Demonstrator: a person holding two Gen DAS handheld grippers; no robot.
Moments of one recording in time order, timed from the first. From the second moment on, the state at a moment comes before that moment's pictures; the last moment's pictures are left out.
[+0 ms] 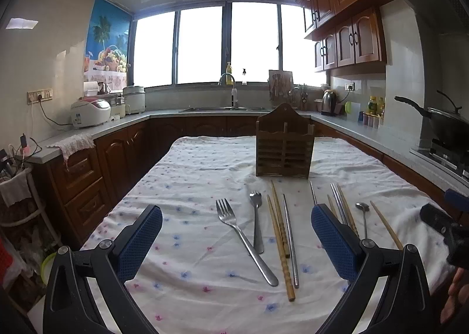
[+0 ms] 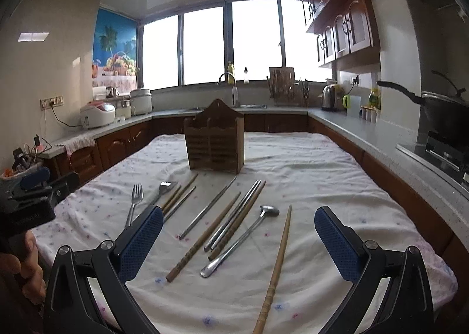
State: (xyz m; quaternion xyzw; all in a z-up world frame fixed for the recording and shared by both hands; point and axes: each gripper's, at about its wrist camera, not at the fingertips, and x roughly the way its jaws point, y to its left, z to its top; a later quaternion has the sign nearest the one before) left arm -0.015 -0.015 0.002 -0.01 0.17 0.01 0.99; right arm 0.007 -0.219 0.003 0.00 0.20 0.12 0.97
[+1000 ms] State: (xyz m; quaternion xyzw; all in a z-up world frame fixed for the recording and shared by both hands) left arm -0.016 -0.020 0.003 0.00 0.16 0.00 0.99; right arm 0.014 -0.215 -0.002 0.00 0.20 0.13 0.97
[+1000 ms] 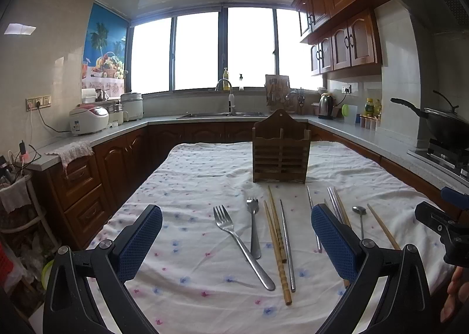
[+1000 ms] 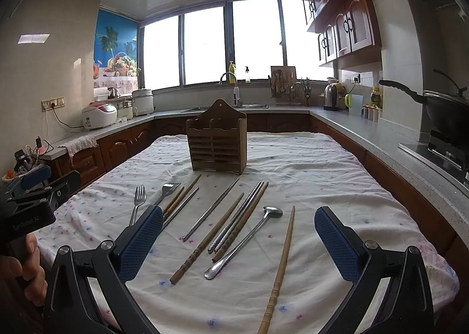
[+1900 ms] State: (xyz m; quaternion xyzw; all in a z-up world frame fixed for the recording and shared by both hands) left arm -0.007 -0.018 0.001 0.00 0.18 -0.01 0.98; right arm 0.023 -0.214 0.000 0.01 0.21 0.14 0.97
